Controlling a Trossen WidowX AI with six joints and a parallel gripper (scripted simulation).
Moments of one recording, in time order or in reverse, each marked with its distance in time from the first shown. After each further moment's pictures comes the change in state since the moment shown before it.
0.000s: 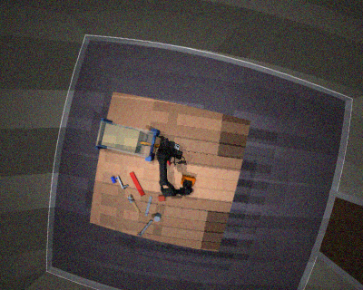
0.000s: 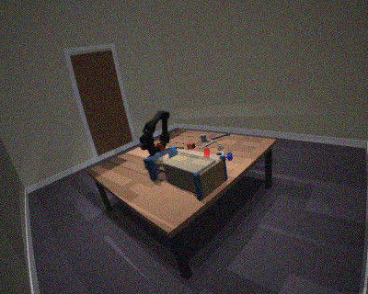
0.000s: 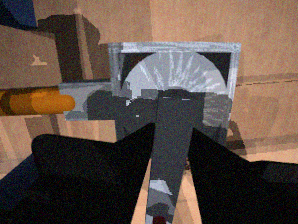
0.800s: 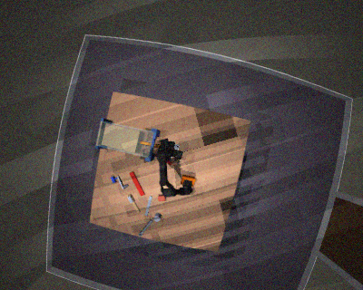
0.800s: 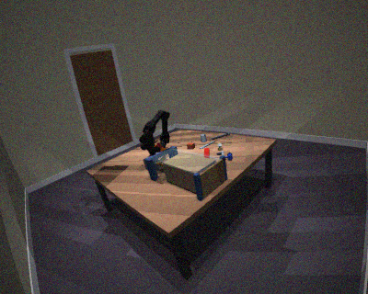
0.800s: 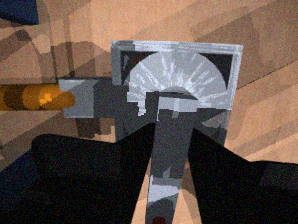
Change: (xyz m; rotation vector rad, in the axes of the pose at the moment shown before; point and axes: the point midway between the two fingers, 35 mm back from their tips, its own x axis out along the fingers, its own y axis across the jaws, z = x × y) arm 0.001 -0.001 0.000 -0.032 -0.005 0.004
